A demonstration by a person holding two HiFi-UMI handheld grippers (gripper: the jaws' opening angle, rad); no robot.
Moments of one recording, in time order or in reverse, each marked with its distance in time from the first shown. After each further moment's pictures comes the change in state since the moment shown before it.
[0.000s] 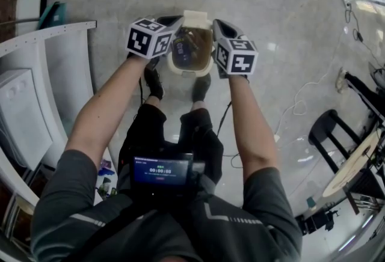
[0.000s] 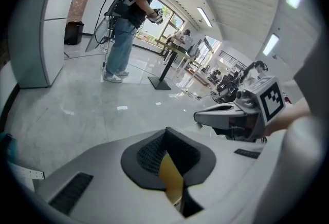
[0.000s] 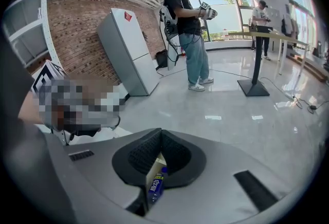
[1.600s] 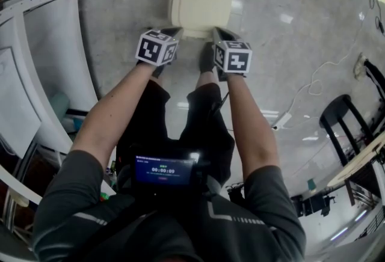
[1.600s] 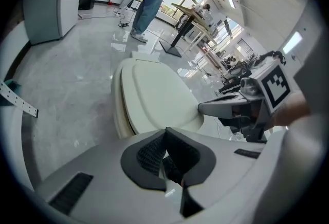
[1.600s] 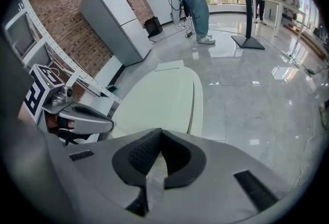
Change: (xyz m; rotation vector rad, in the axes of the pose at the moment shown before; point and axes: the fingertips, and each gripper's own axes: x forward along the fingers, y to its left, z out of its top) left arm 0.048 -0.030 -0.271 -0.174 0.271 0.037; right arm 0.019 0.008 -0.269 0.134 0.330 0.002
